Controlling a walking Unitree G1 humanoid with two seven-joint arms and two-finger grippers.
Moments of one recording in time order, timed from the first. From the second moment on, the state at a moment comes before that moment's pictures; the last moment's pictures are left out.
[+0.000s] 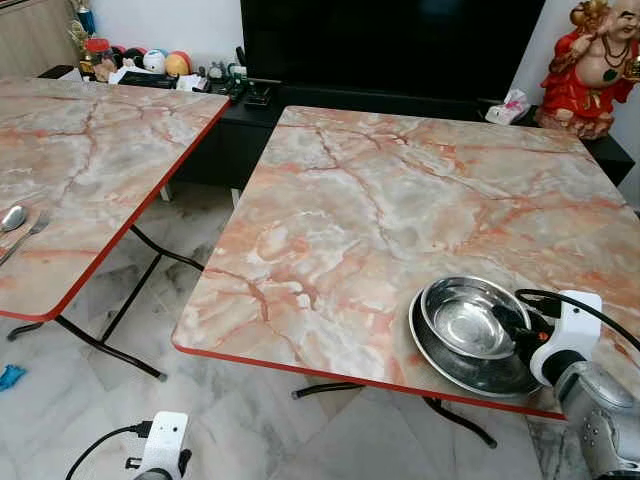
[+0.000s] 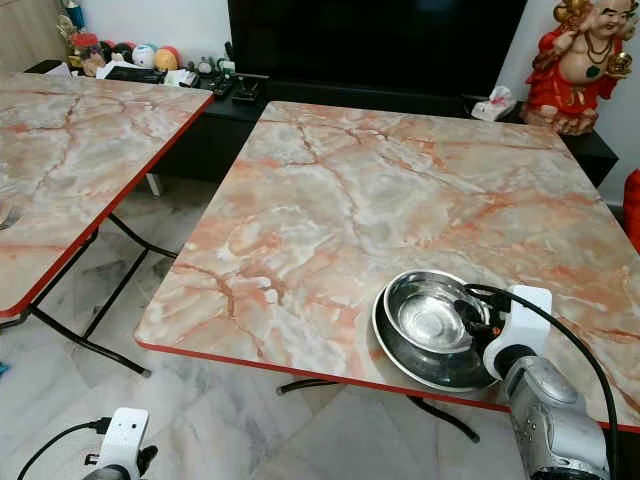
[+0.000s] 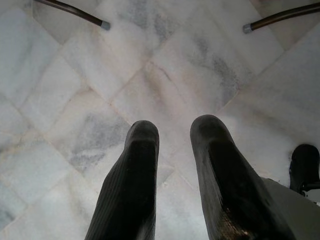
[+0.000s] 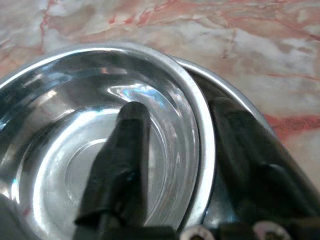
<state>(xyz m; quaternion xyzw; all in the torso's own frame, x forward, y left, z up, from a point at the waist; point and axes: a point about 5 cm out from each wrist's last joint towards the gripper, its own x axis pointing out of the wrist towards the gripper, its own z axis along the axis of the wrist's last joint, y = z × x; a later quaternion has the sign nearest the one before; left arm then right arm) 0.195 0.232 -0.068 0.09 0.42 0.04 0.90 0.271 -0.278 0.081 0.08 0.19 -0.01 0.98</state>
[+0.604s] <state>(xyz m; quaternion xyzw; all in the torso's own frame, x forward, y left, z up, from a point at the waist) 0.195 0.230 -0.068 0.09 0.42 0.04 0.90 0.271 -0.290 0.083 0.02 0.18 -0.07 0.98</state>
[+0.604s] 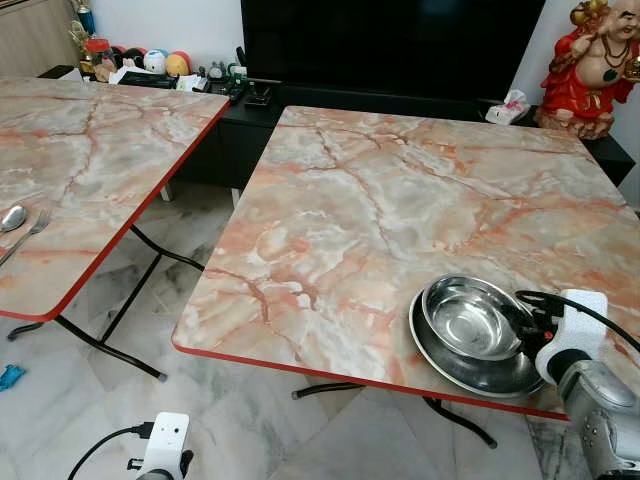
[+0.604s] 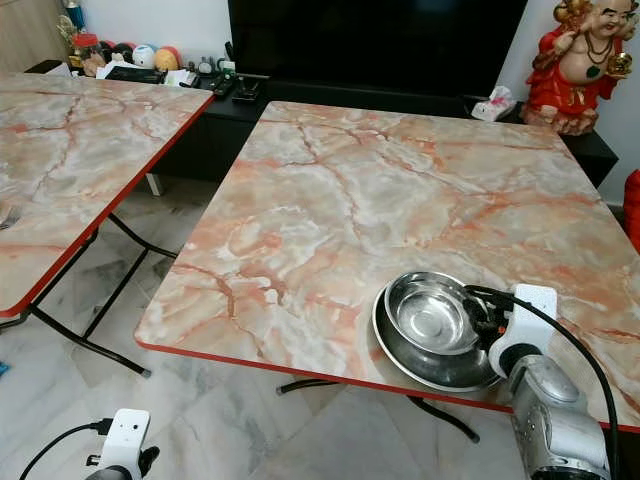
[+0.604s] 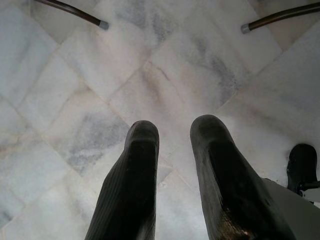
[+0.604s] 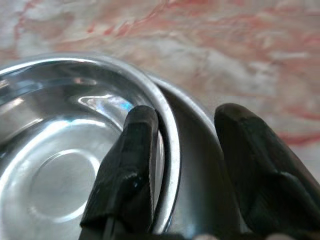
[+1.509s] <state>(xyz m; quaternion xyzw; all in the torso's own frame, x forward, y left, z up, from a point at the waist) 0.195 0.237 -0.067 0.07 0.41 0.06 0.91 0.274 -0.230 0.115 -0.03 -0.11 -0.10 0.99</state>
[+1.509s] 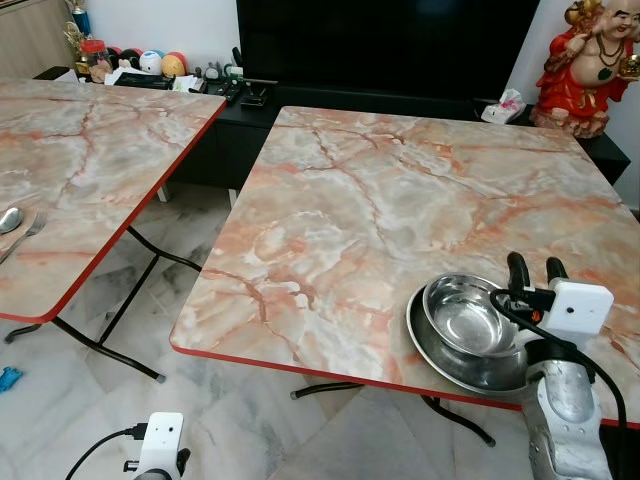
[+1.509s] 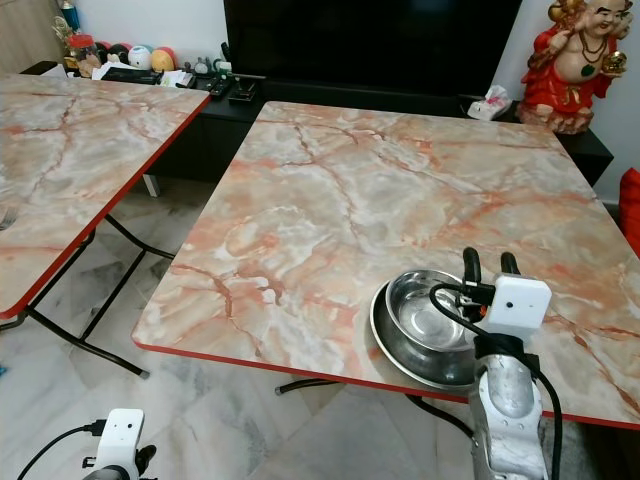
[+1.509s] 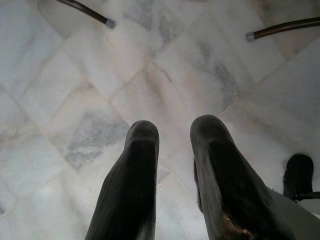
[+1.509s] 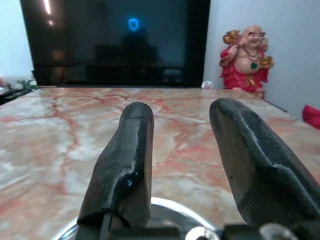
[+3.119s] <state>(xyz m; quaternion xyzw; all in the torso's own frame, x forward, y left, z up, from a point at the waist) 0.207 0.235 -0.061 0.07 0.40 0.06 0.91 0.299 -0.187 0.116 0.00 -0.15 -0.08 0.99</state>
